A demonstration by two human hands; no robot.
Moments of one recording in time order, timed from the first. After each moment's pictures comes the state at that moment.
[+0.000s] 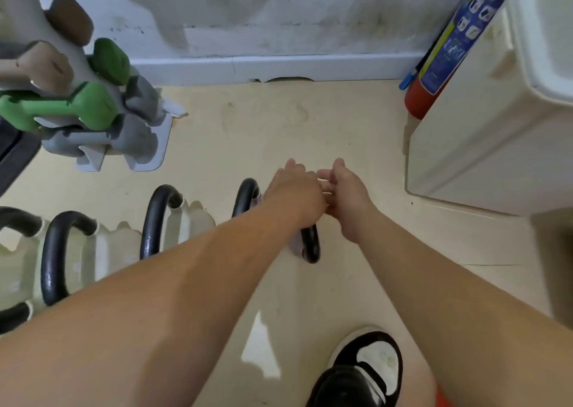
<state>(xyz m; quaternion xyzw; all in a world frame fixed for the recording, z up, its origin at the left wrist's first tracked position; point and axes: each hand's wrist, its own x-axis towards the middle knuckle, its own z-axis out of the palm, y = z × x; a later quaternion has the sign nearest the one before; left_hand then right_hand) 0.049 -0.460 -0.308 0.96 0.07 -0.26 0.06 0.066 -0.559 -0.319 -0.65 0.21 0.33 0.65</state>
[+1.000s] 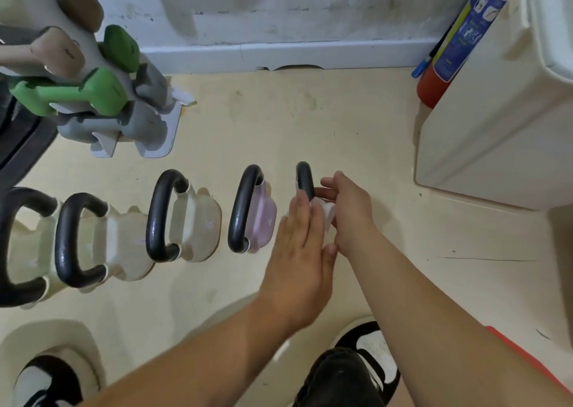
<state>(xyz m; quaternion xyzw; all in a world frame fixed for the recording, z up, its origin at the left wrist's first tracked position) -0.097 -0.497 -0.338 0.95 0.05 -0.06 0.30 0.030 -0.561 -0.327 -0.61 0.29 0.29 0.68</state>
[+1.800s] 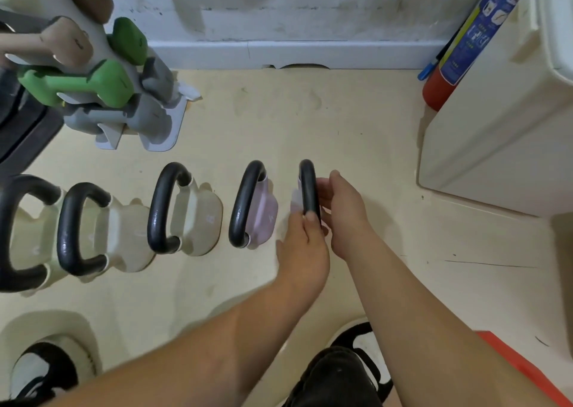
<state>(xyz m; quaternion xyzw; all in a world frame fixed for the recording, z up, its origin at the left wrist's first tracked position) -0.072 -0.517 -0.320 0.73 0.37 -0.06 0.56 0.020 -0.561 -0.328 -0.64 0.22 0.33 0.66</state>
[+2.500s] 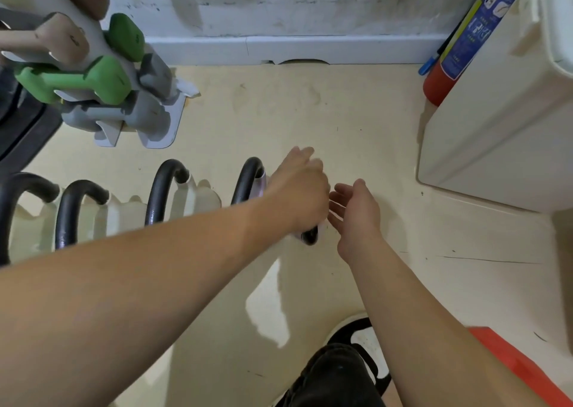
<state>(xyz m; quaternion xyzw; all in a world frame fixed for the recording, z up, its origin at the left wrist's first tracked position) 0.020 -0.467 -0.283 0.96 -0.09 -0.25 -0.05 0.017 -0.575 -0.333 -0.60 0.34 0.25 0.68</state>
